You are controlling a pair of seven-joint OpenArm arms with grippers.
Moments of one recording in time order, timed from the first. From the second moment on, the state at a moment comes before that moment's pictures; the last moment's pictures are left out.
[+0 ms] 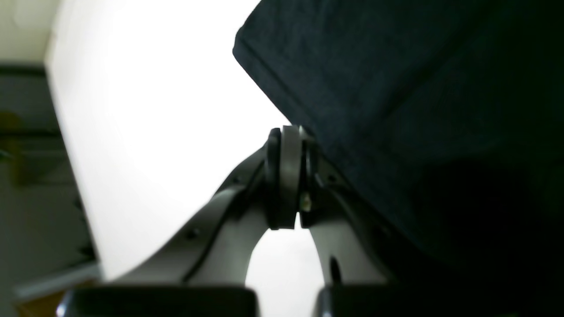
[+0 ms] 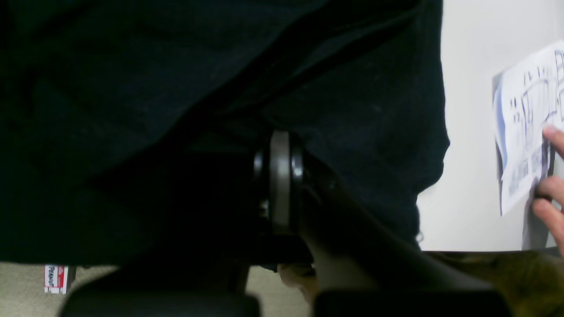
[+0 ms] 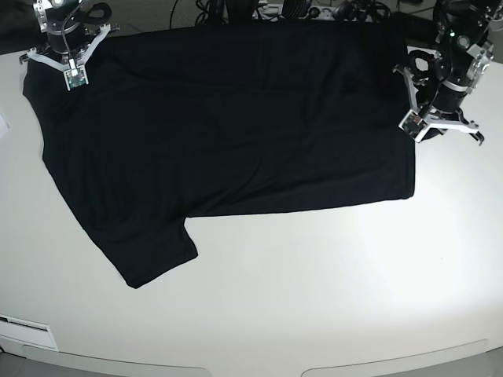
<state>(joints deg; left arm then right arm) 35.4 -51.0 0.1 126.3 -5.3 -2.3 43.6 -48.9 29.9 2.0 119.6 1.6 -5.6 -43.8</state>
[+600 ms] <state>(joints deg) 24.7 -39.7 -29.0 113.5 -46.1 -10.4 42.2 -49.0 29.2 1.9 130.3 -5.9 -10.5 -44.0</state>
